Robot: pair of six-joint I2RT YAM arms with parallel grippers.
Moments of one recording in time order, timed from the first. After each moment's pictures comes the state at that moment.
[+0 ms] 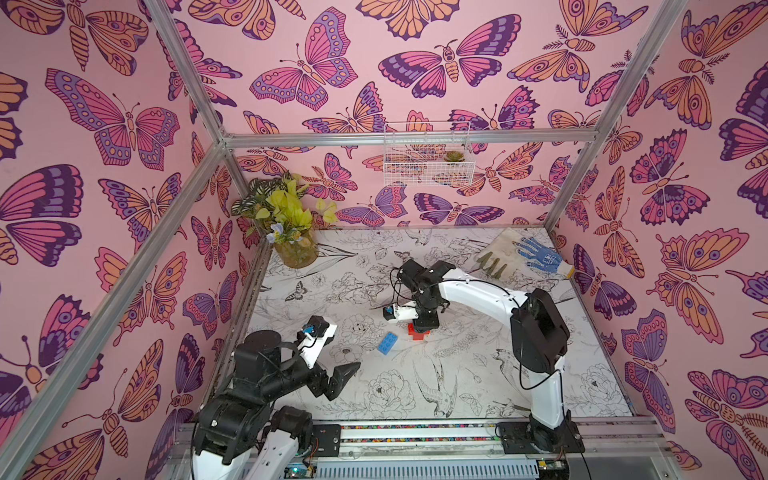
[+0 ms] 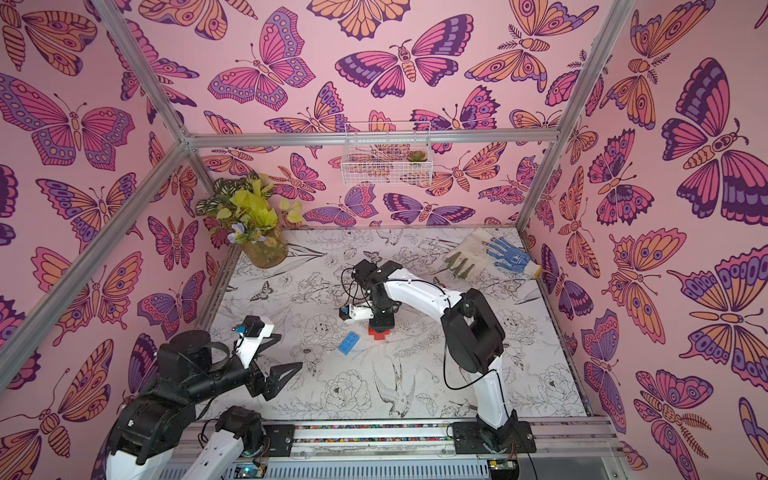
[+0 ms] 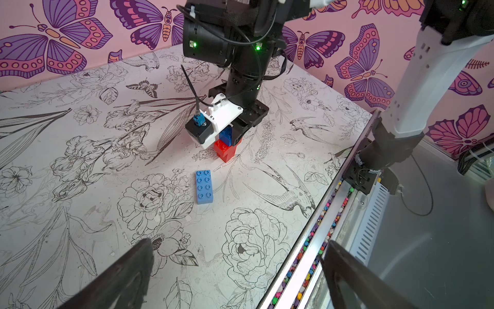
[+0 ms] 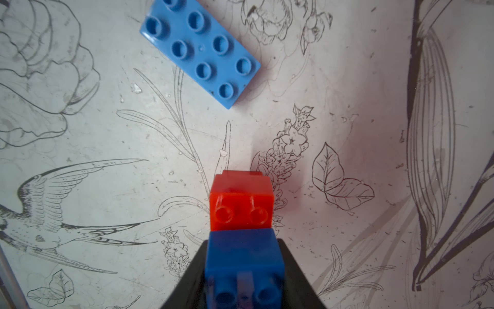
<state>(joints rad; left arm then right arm) -0.26 0.42 0.86 -1.00 0.57 0.13 0.77 2.05 1.65 -1.09 -0.07 -0.86</state>
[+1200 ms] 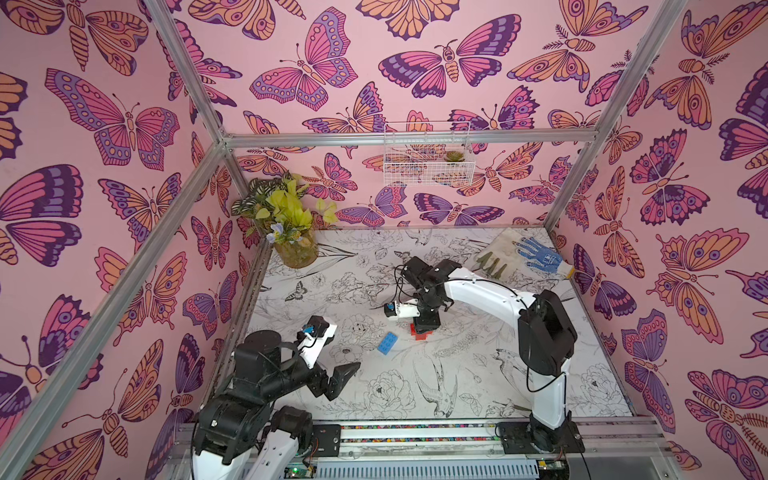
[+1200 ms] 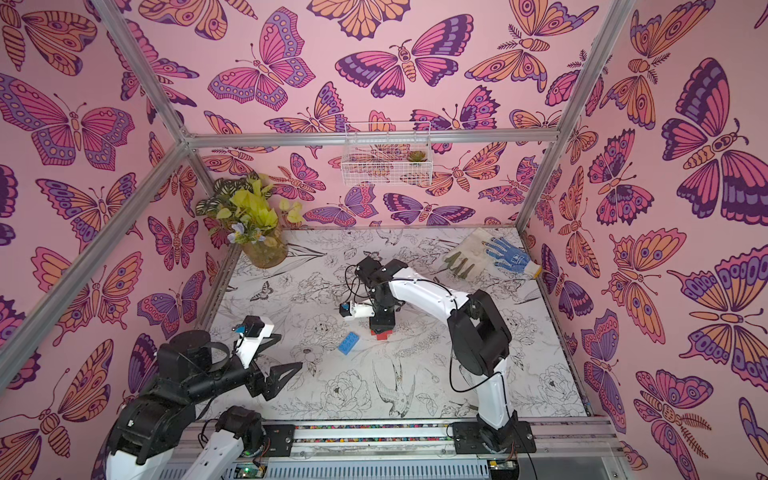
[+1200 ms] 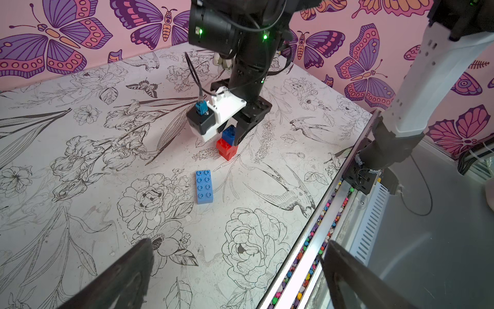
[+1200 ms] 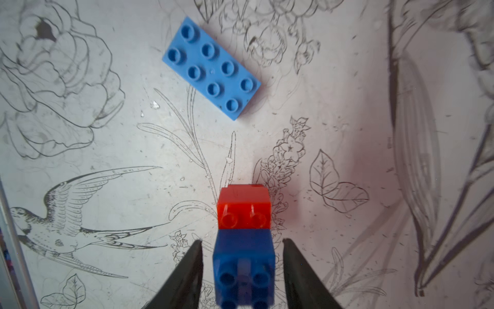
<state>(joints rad) -0.26 0.42 0.86 -1.00 0.57 0.13 0.76 1.97 1.64 -1.07 -0.17 -0.84</state>
